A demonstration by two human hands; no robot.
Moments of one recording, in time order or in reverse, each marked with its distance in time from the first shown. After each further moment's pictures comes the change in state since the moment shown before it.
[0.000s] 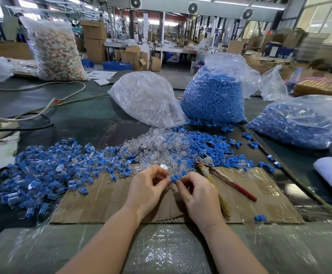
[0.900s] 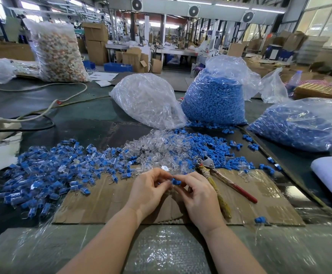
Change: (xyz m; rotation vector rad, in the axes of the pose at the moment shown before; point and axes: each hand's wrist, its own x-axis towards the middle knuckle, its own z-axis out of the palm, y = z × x) left_hand -0.002 0.003 -0.005 -0.082 -0.076 -0.023; right_hand -0.001 -0.001 -0.001 0.033 -0.008 -0.172
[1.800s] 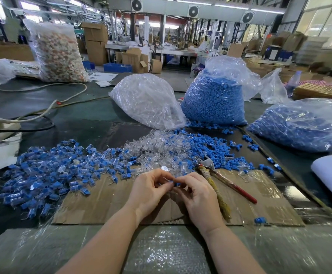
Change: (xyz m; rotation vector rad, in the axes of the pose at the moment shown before) left_hand 0.001 -0.001 -0.001 -0.054 -0.039 -0.008; right_hand 0.000 0.000 0.000 0.030 0.010 -0.022
